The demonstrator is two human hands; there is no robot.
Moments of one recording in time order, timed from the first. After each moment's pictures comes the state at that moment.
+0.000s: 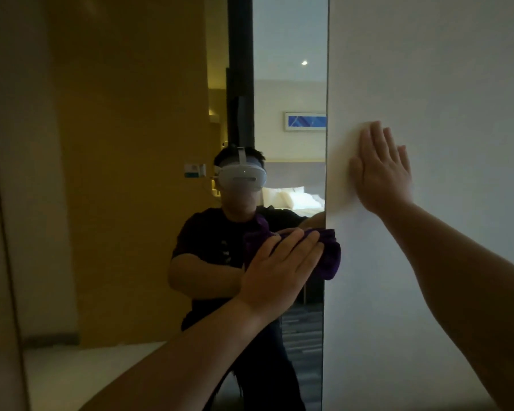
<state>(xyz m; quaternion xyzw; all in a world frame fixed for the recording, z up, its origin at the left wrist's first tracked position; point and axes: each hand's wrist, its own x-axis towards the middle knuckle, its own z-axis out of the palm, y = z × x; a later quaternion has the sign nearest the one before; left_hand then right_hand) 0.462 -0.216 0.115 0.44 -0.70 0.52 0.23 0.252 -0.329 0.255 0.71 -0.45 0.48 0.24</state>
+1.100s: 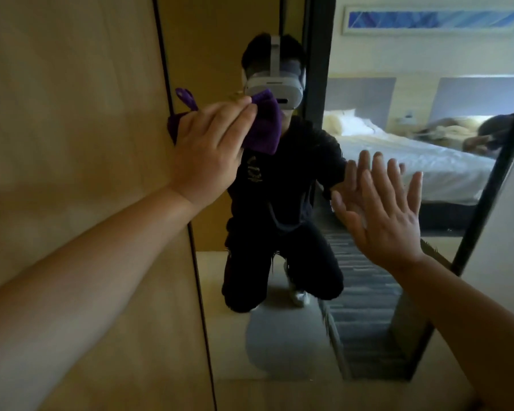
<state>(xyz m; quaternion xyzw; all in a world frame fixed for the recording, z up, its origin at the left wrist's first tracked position) 0.778 -0.081 0.170 0.41 -0.59 0.60 0.35 0.487 -0.182 0.072 0.77 -0.28 0.49 0.28</state>
